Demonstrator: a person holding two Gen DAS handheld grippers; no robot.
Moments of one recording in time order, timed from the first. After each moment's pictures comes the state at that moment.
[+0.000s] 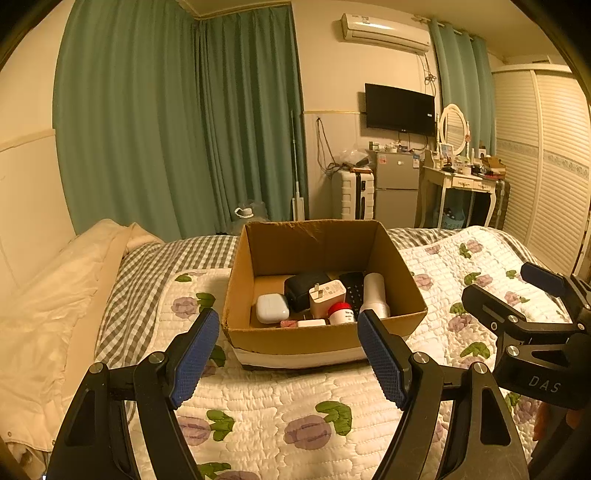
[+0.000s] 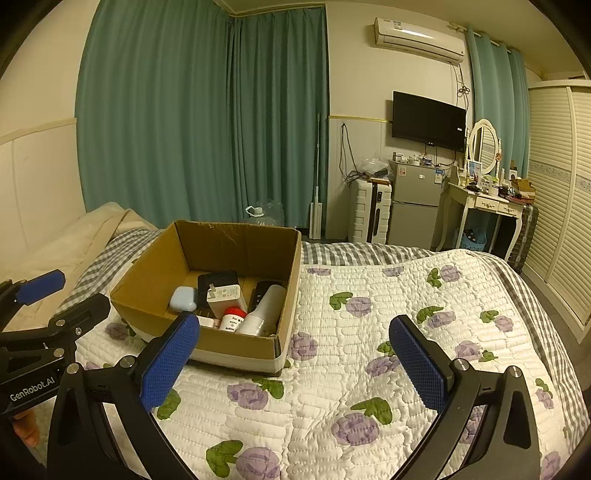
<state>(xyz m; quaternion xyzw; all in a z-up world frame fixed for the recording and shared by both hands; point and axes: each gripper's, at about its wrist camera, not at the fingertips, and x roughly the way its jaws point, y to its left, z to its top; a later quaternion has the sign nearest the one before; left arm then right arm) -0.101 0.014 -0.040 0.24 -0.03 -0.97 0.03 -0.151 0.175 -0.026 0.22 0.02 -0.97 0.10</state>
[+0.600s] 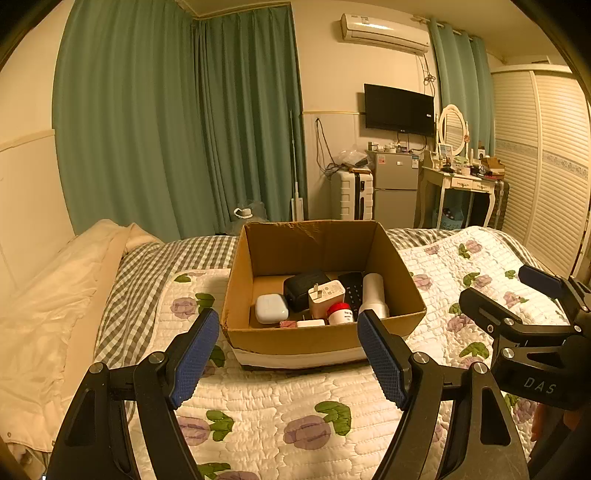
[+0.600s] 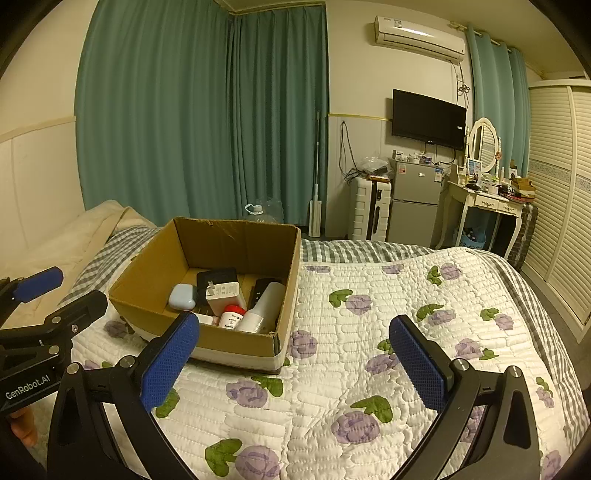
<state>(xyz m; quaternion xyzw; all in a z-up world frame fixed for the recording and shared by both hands) -0.101 0.014 -0.039 0.24 -0.03 -0.97 0.03 -0.152 0.174 -0.029 0.23 0.03 -0.97 0.10</state>
